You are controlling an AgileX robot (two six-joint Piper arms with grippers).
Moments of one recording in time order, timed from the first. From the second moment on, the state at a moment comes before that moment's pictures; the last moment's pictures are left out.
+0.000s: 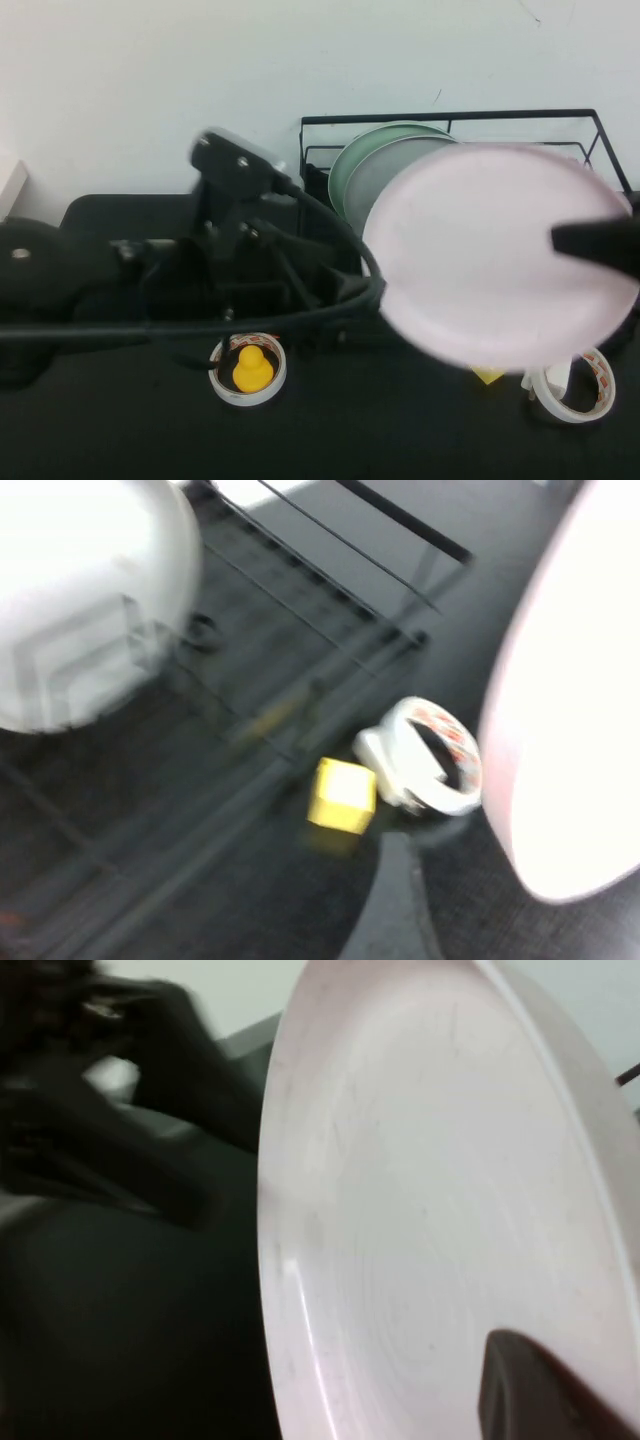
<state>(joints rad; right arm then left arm) -0.01 1.24 -0.85 1.26 0.96 -1.53 -0.51 1.32 -0.90 -1.28 0.48 1.21</state>
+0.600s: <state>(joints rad) -0.01 1.63 -1.46 1.16 1.05 -1.78 -0.51 0.99 -0.83 -0.25 0.55 0.16</state>
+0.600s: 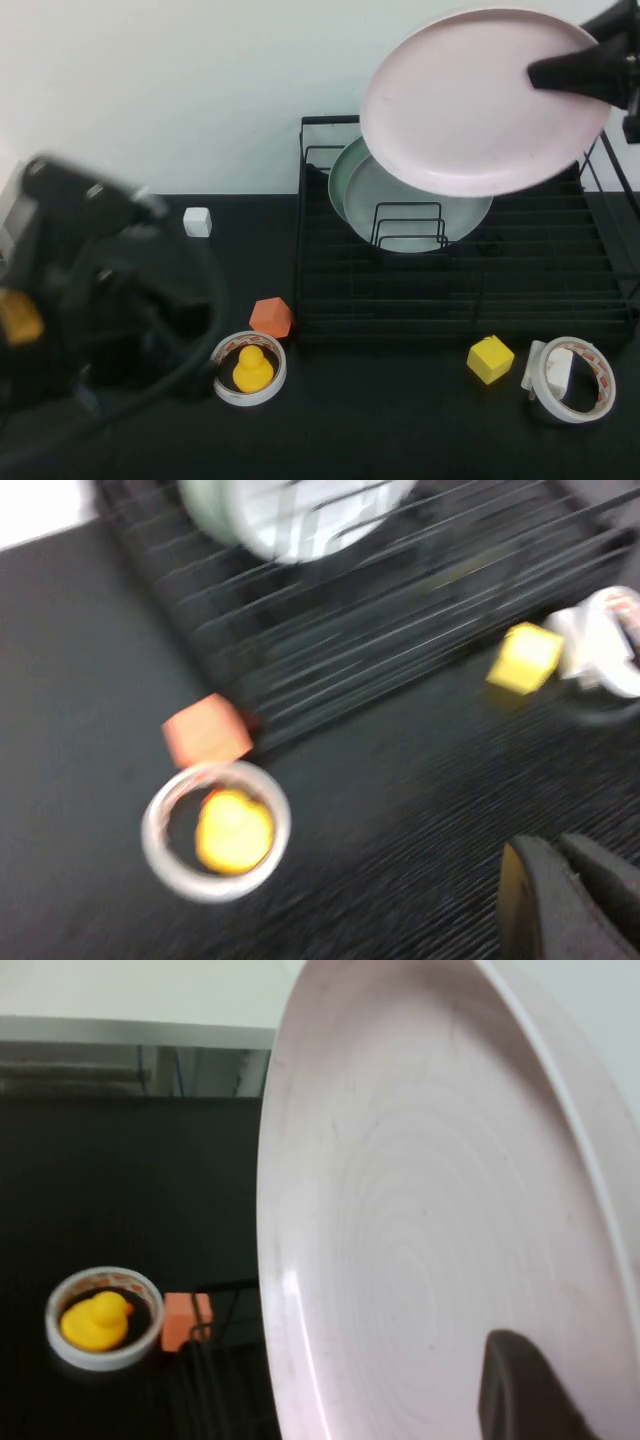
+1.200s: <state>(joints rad) 0.03 2.02 -1.74 1.16 1.02 -1.98 -0.51 0.40 -0.52 0.15 0.62 -0.72</state>
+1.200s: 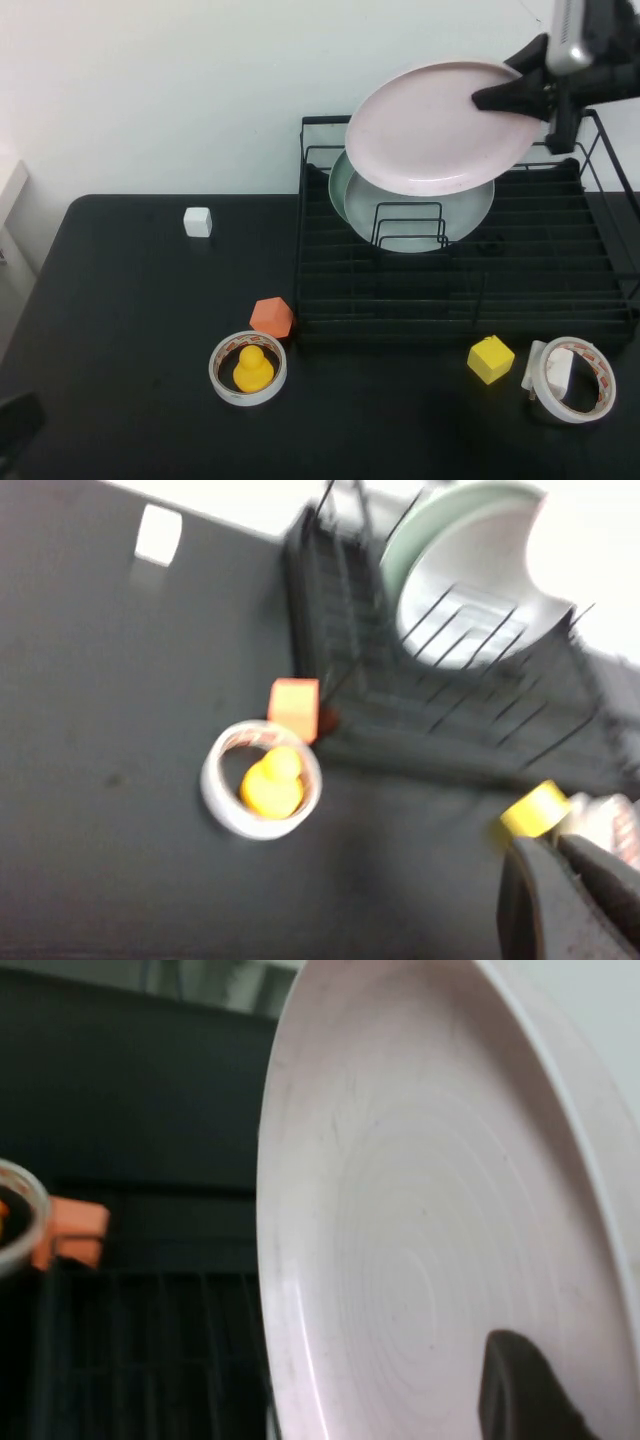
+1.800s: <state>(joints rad) 0.08 2.16 -1.75 1.24 0.87 -2.08 -0.51 0.14 -0.51 0.15 0.71 -0.80</state>
